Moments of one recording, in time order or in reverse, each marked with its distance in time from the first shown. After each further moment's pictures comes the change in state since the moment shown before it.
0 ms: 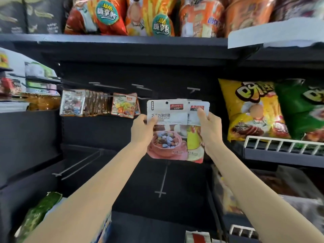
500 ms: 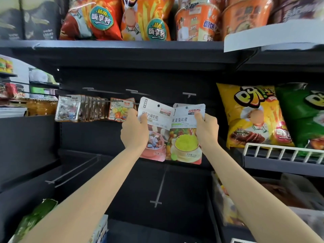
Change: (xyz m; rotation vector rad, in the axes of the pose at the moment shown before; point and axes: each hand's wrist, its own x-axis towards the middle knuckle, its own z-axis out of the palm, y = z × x) left_hand 0.009 0.011 0.008 0.393 0.268 0.186; right_hand 0.045 0.019 0.004 -0.144 0.047 -0.060
